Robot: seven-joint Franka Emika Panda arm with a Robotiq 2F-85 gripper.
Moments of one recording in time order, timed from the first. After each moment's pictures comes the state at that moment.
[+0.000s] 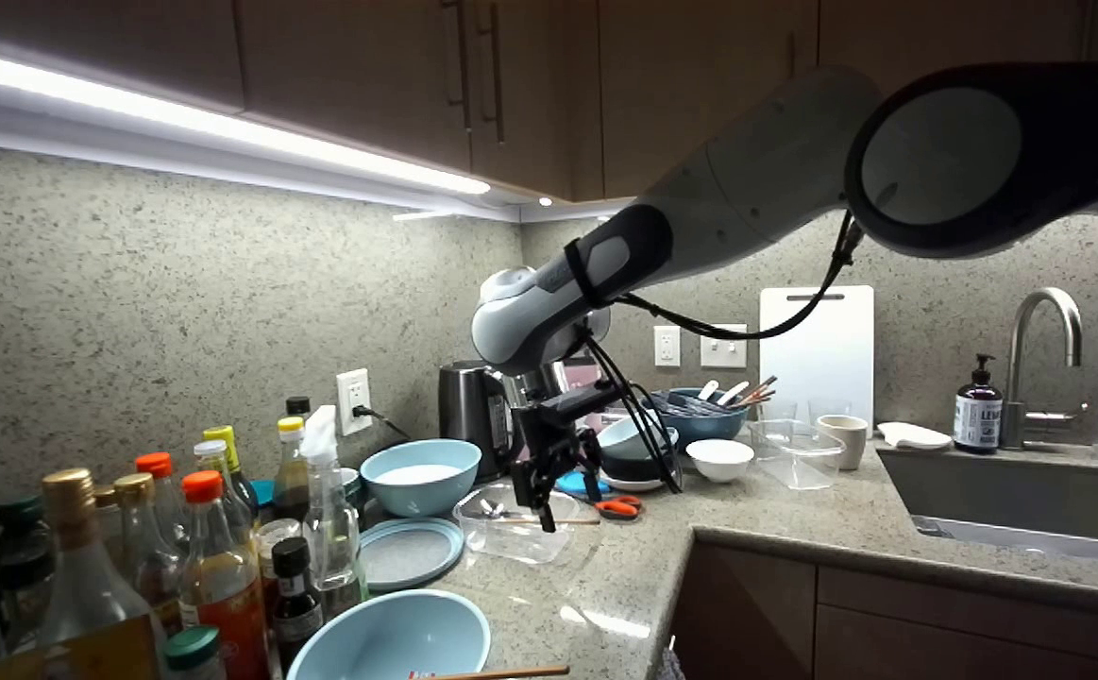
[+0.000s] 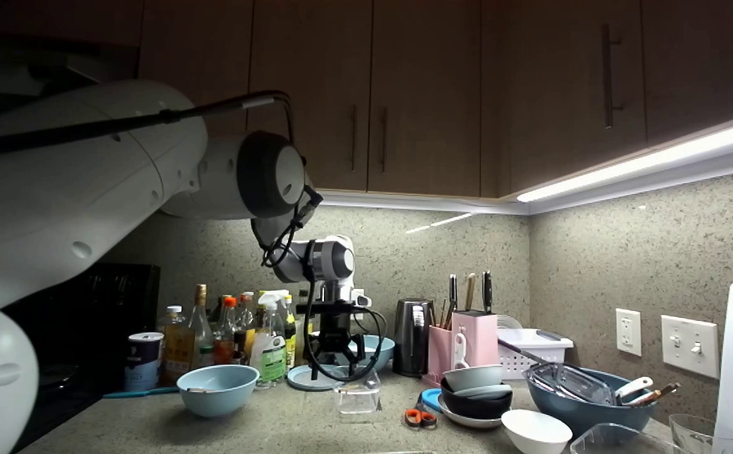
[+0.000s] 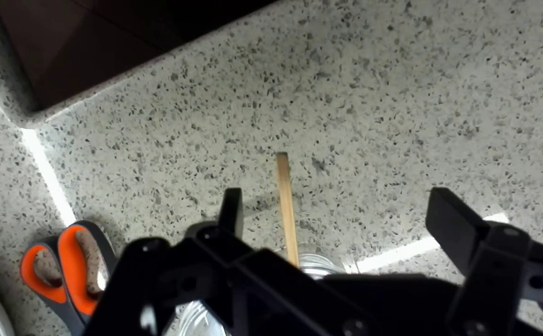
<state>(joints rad) 0.12 0.79 0.01 -1.25 -0.10 1.80 0.08</state>
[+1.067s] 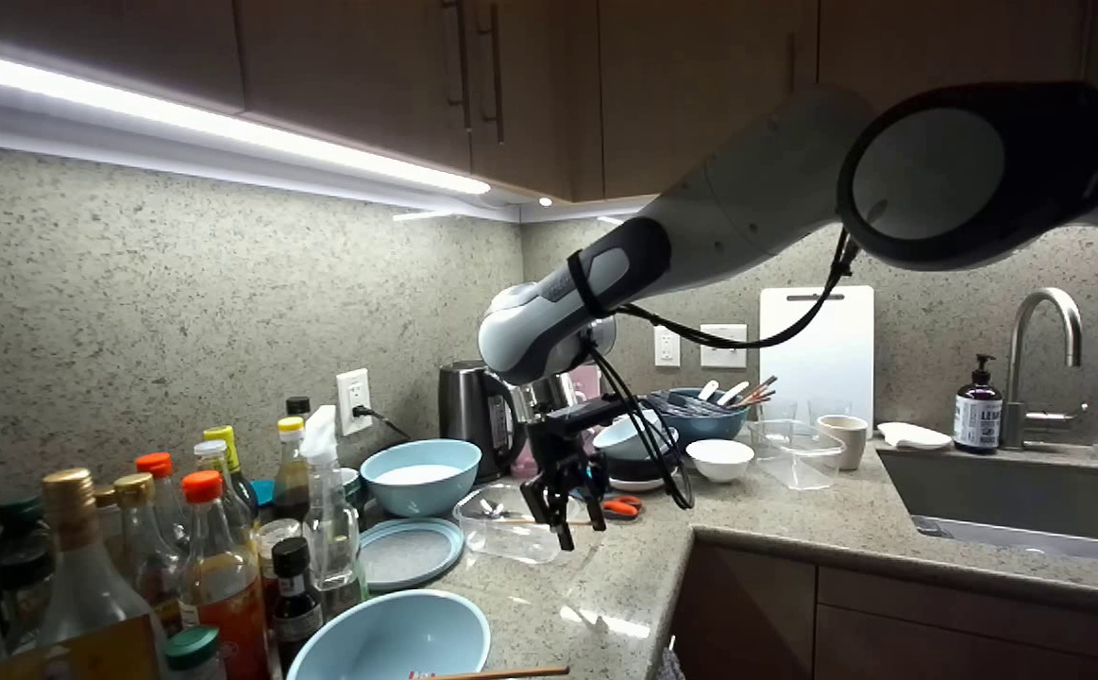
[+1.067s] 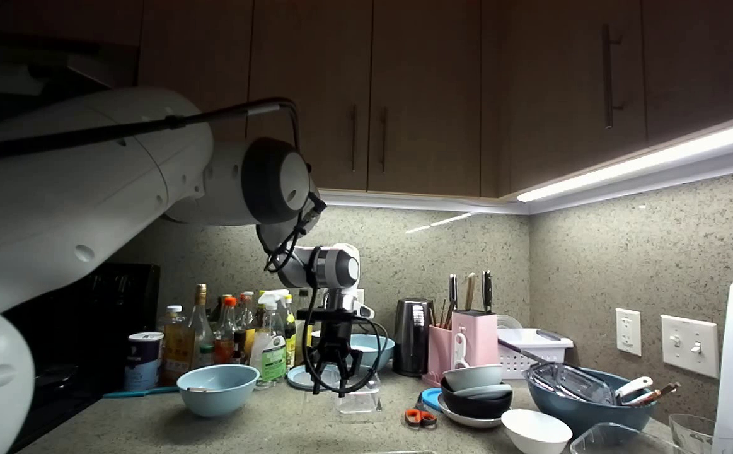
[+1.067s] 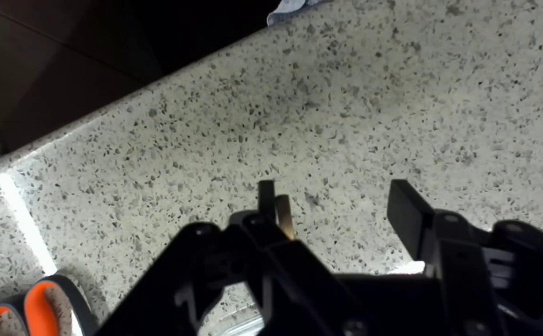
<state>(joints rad) 0.11 0.82 0.02 -1.25 -0.05 1.77 0.08</state>
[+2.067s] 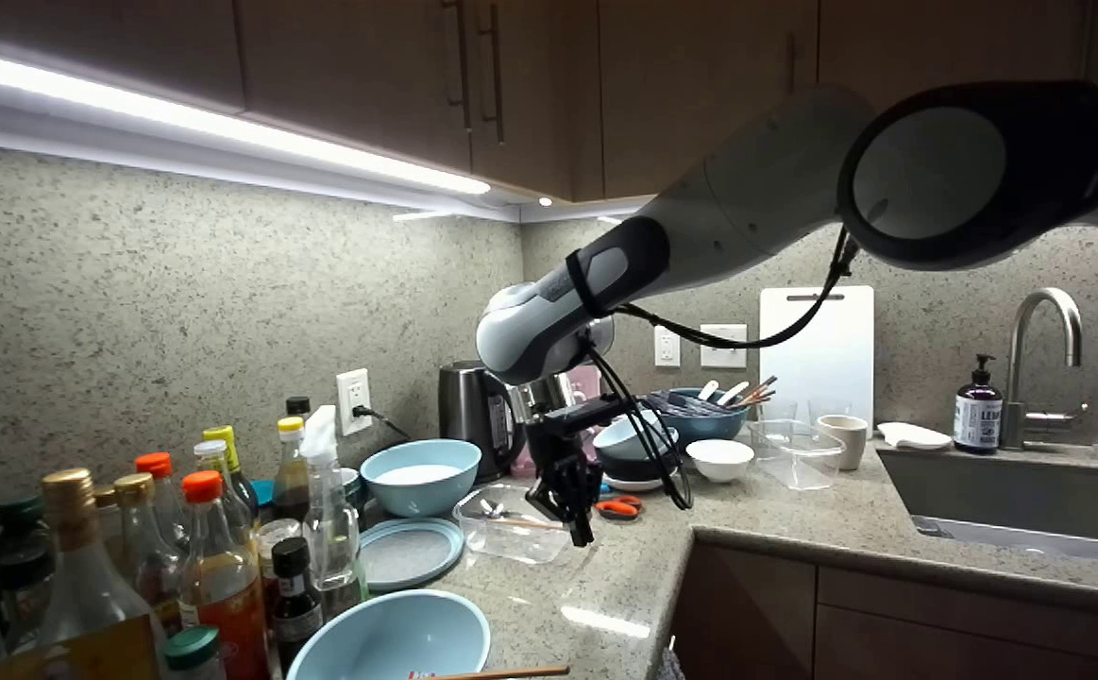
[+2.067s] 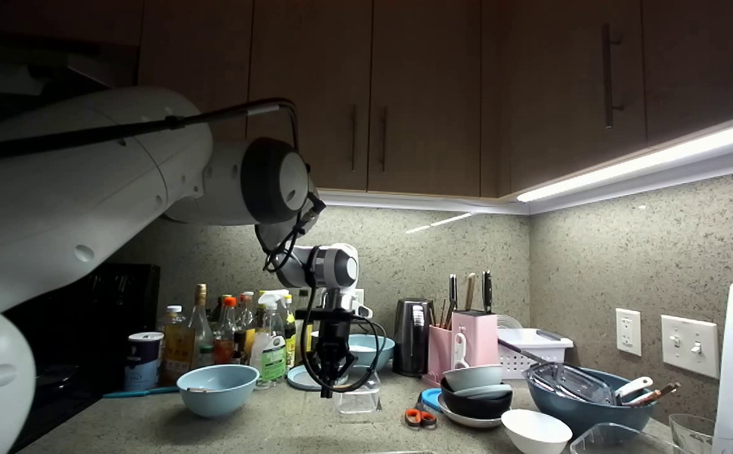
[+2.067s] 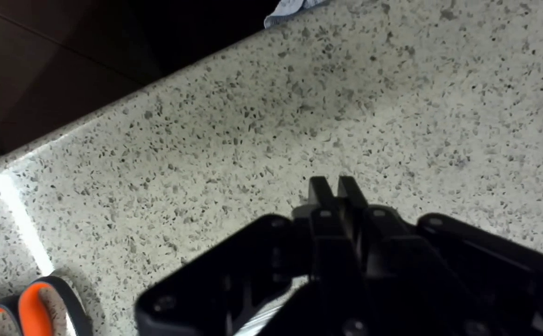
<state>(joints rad) 0.11 0.82 0.02 -1.25 -0.05 1.76 0.08</state>
